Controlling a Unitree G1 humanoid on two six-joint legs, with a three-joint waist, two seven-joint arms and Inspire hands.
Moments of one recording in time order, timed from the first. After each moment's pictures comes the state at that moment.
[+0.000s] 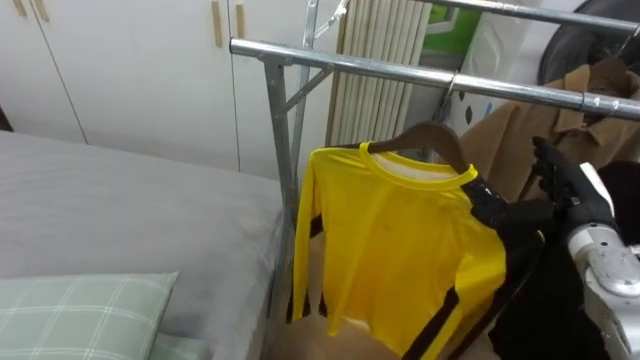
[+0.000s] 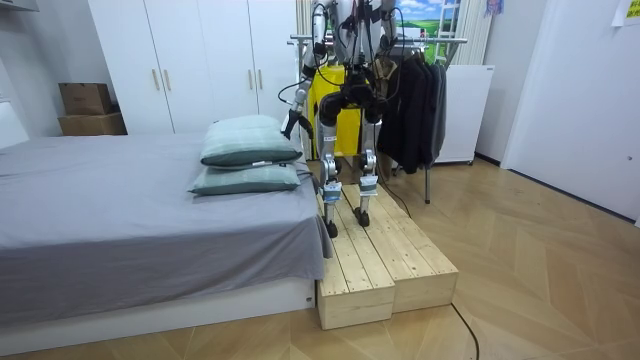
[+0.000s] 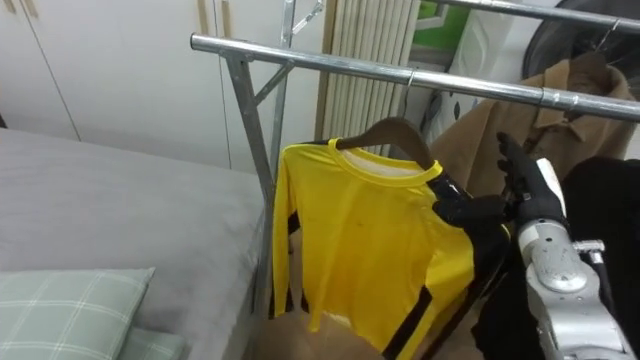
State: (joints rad) left arm 0.23 0.26 0.15 0.93 0.43 0.26 0.05; right arm -0.43 -0.49 -0.05 0.58 0.18 -0.01 -0.05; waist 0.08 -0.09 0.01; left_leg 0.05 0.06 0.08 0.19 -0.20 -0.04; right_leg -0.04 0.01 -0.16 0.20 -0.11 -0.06
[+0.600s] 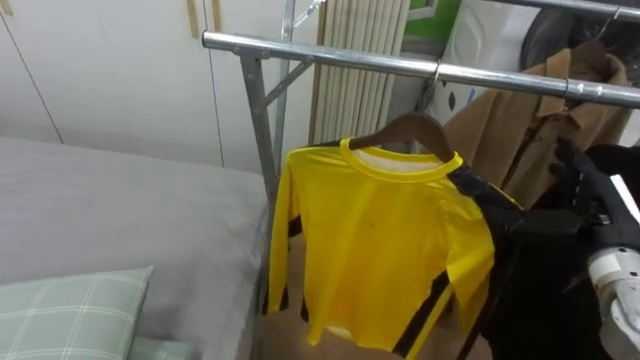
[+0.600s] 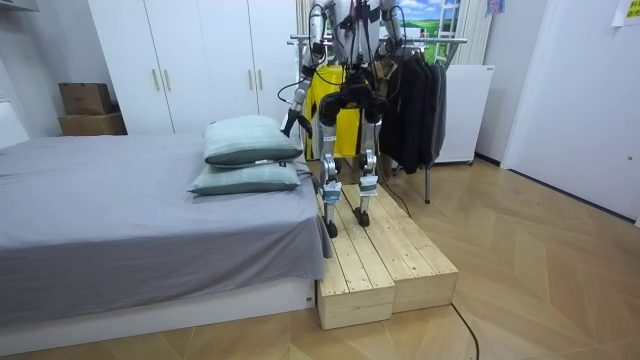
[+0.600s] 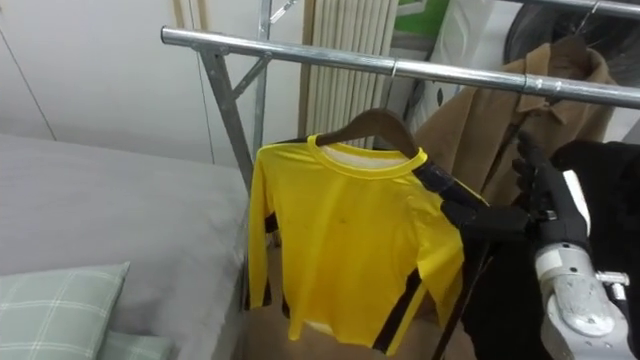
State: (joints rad) left arm 0.23 0.25 0.16 0.93 0.42 0.23 0.07; right arm -0.22 -0.49 -0.12 0.36 0.23 -0.05 -0.09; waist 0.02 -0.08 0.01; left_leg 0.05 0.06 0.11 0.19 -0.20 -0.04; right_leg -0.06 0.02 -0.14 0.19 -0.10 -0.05
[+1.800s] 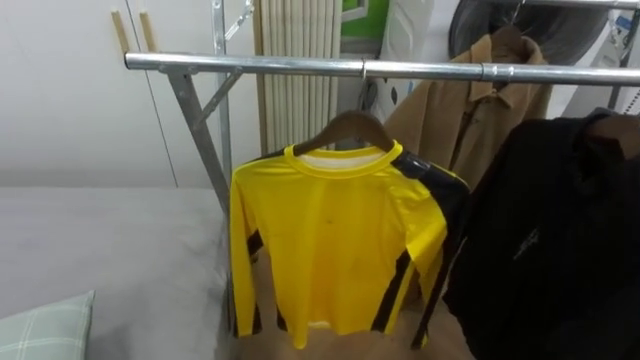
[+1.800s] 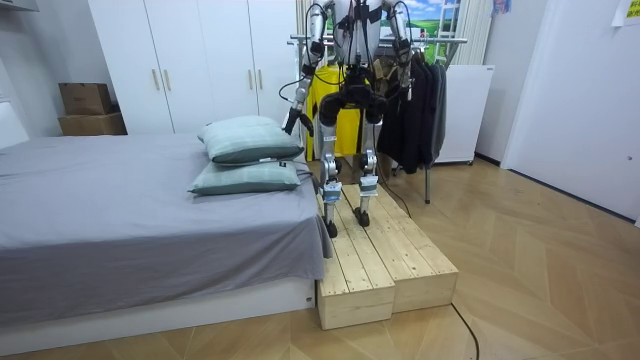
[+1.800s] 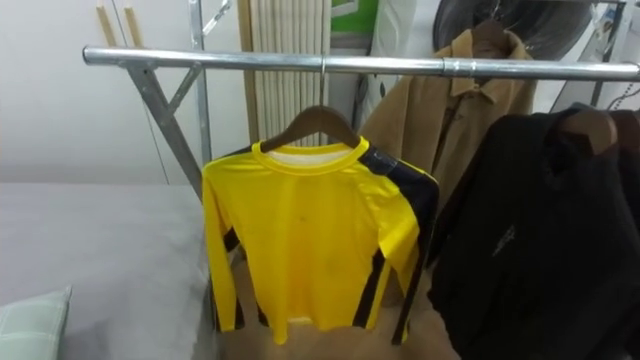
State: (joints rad) left arm 0.28 0.21 0.17 0.97 0.40 0.18 0.09; right arm 0.19 -0.28 -0.16 0.67 0.31 -0.04 -0.03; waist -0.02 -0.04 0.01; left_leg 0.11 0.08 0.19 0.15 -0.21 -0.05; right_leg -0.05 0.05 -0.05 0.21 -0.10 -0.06
